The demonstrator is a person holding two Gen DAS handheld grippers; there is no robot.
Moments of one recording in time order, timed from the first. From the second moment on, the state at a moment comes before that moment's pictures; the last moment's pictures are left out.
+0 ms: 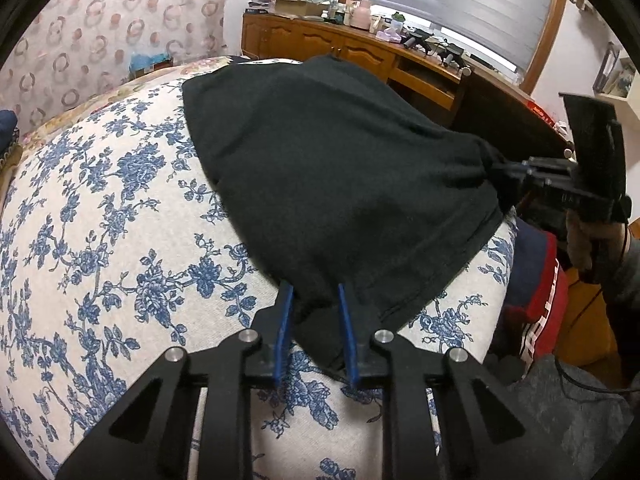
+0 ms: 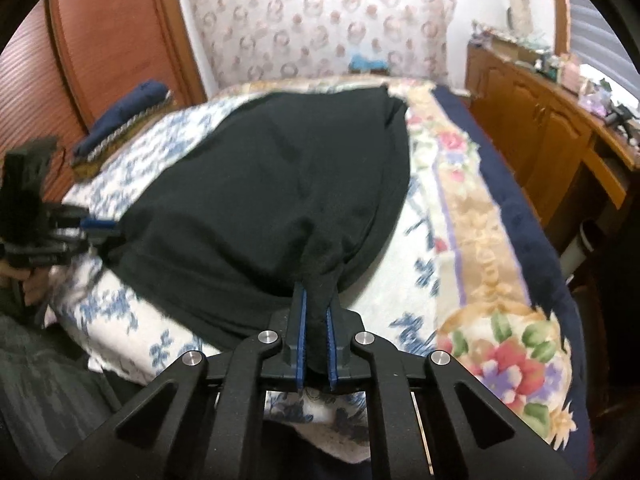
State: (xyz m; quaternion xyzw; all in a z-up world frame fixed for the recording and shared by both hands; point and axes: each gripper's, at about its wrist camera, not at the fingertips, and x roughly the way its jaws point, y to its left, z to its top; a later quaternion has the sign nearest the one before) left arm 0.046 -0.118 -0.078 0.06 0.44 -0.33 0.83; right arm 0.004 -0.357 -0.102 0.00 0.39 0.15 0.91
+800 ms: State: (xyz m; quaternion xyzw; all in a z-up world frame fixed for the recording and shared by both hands) left arm 0.208 -0.128 0.034 0.03 0.32 -0.29 0.90; right arm 0.151 -0.368 -0.015 0.01 0.28 0.17 0.94
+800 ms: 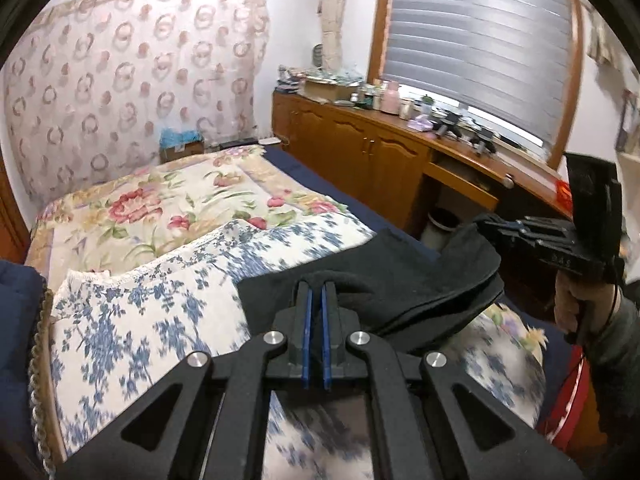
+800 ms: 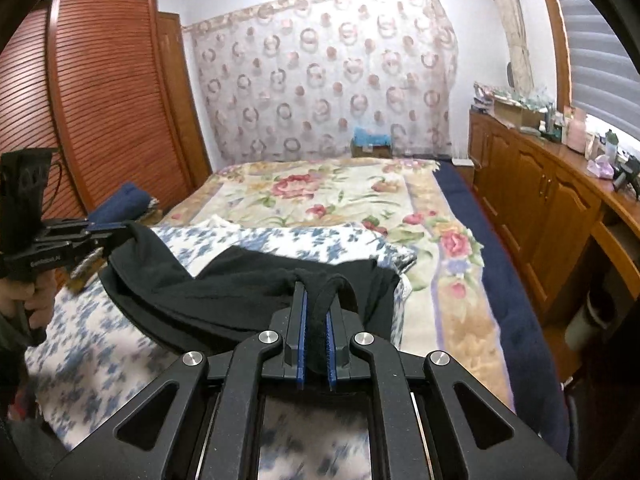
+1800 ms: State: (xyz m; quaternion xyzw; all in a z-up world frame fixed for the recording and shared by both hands) left arm 0.272 -0.116 -0.032 0.05 0.40 -0.30 0.86; right arm 0.211 -0.389 -0.063 -0.02 0.34 0.12 0.93
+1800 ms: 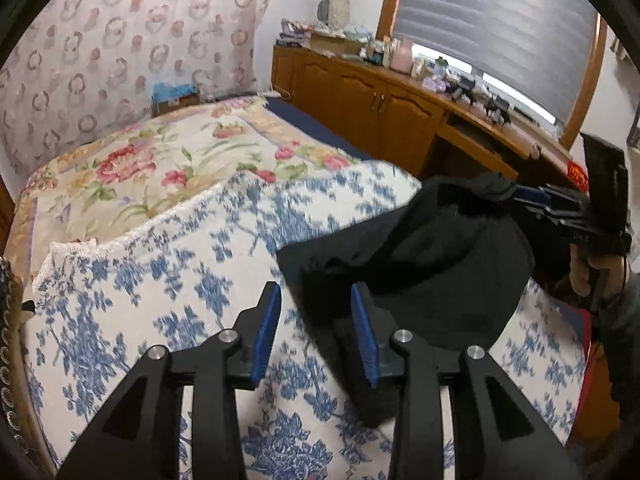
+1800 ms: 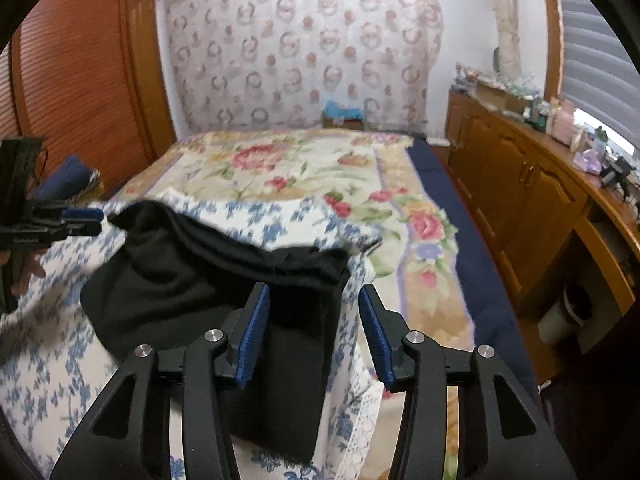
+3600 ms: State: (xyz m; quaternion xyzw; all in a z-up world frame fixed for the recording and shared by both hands) left arm 0.321 -0.152 -0.072 -0.01 0.46 -0.32 0.83; right arm 0.262 -0.368 -0.113 0.04 0.42 0.14 0.90
